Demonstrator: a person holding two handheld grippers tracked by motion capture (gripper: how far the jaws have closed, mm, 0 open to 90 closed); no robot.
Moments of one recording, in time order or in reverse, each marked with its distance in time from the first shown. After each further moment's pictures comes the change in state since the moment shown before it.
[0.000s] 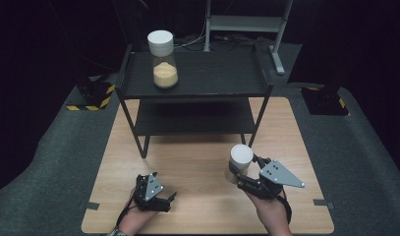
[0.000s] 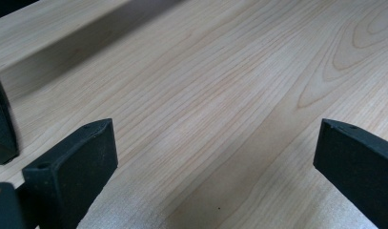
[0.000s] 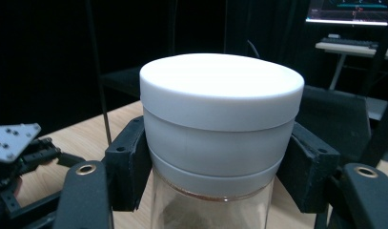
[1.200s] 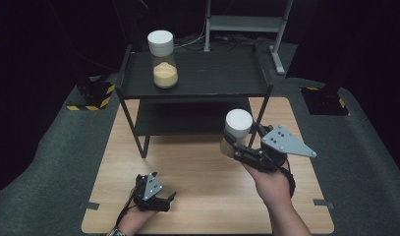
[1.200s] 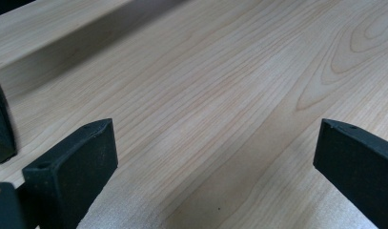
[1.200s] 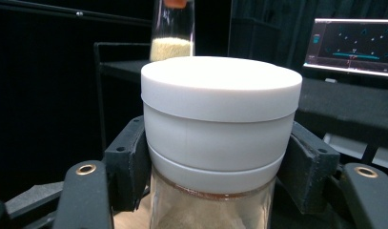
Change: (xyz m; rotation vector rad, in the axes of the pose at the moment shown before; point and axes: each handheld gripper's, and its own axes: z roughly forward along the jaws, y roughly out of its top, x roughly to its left) left arm 0.003 -0.002 -0.001 -0.009 -0.010 -0.015; right arm -0.001 0.092 0.014 -0.108 0.011 -0.037
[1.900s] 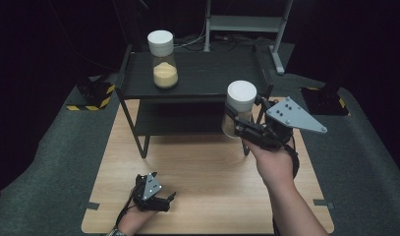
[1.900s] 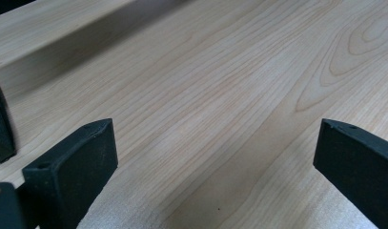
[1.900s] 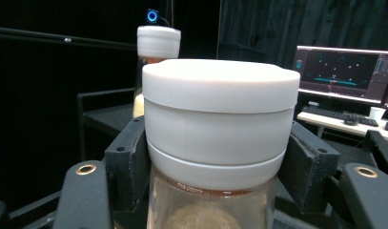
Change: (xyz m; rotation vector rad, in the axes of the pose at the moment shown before) left arm 0.001 -0.002 0.000 -0.009 -0.007 -0.011; right arm -0.002 0.048 0.016 -0.067 -0.047 -0.020
